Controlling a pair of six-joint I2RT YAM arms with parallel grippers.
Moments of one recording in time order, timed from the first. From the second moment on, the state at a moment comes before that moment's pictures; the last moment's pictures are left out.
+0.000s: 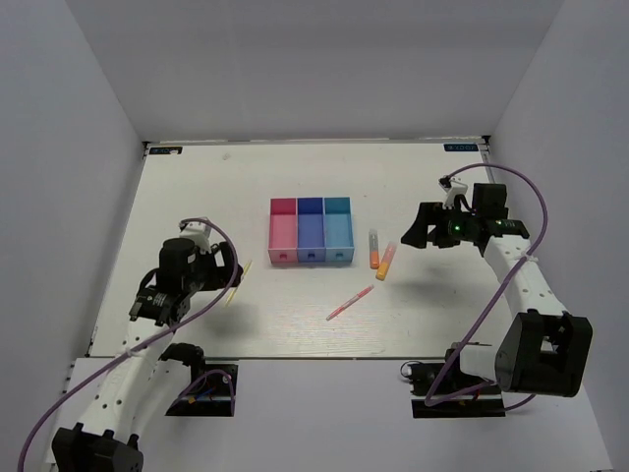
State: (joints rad) left arm -0.20 0.67 0.57 -0.54 0.07 -0.27; right arm -0.03 1.25 0.92 -0.55 -0.64 -0.04
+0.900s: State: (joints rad) left arm -0.15 1.71 1.05 -0.62 -0.25 -0.08; right arm -0.04 1.06 0.86 -0.60 -0.90 -0.29
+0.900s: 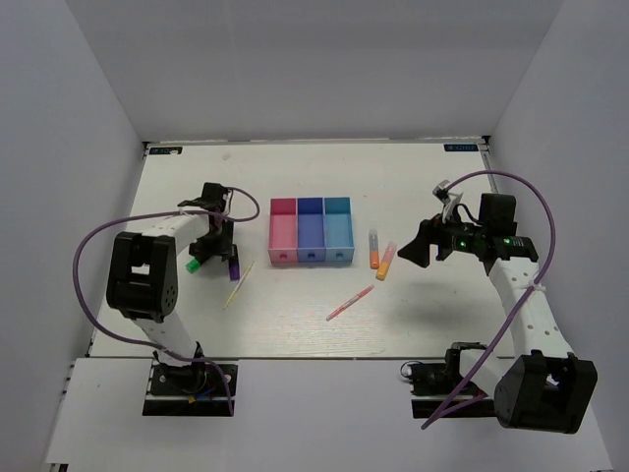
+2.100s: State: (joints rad) left arm -0.03 1.92 1.29 -0.67 -0.09 0.14; right arm -0.06 1.04 0.86 -0.62 -0.90 -0.32
